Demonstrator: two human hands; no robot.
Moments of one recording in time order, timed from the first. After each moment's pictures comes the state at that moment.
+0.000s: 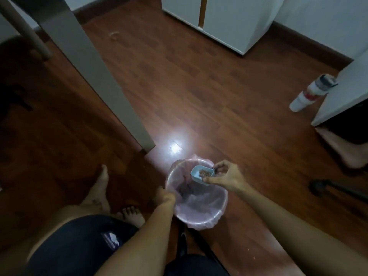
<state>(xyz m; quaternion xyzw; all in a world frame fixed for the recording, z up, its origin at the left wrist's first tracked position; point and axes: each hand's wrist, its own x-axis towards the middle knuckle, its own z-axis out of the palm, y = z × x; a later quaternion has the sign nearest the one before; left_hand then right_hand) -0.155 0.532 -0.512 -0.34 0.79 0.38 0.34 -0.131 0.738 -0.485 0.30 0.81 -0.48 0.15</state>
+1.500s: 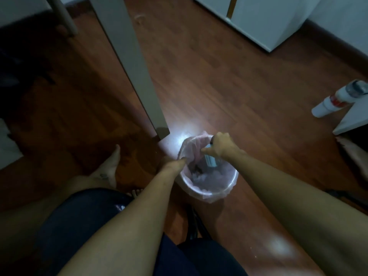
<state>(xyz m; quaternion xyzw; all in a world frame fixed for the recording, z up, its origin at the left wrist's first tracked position) -0.198 0.517 -0.456 -0.34 0.72 0.47 0.38 -0.228 0.685 -0.467 0.15 0.93 -0.20 0.28</state>
